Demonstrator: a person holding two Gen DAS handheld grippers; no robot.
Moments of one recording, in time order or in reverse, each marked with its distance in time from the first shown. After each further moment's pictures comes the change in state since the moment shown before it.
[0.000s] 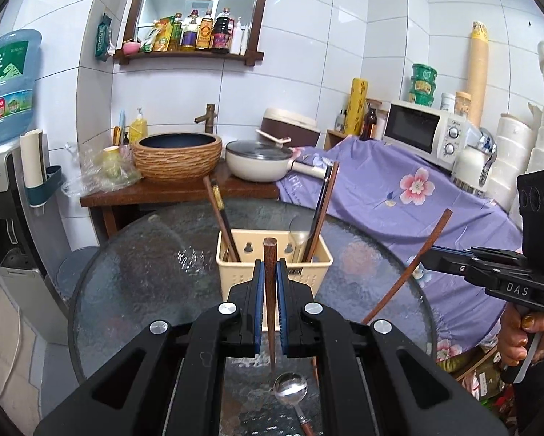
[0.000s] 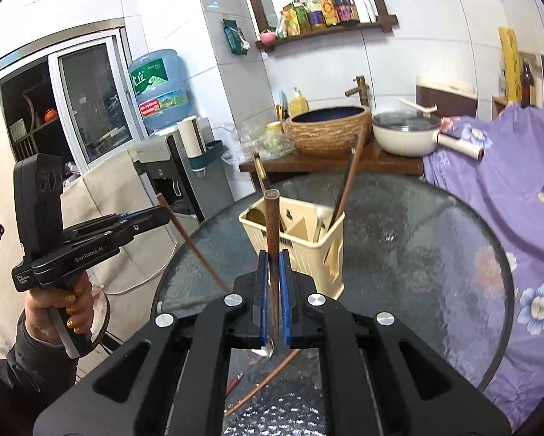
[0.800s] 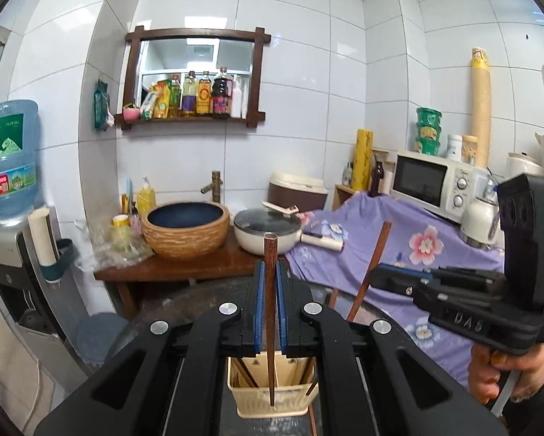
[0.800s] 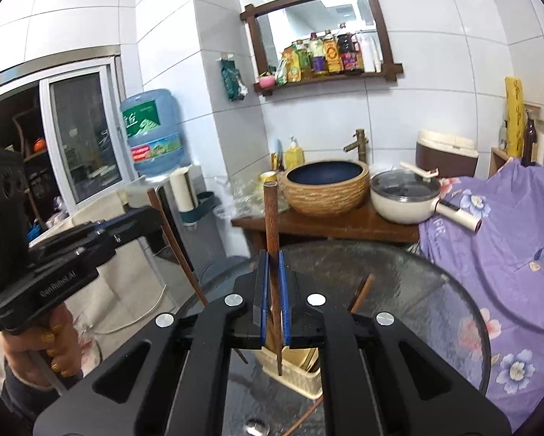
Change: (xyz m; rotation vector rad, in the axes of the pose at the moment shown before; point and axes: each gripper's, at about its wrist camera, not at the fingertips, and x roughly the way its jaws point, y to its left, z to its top) left arm -0.013 -0.027 0.140 0.054 -0.174 0.074; right arm 0.018 0.018 0.142 -0.037 -0.128 -0.060
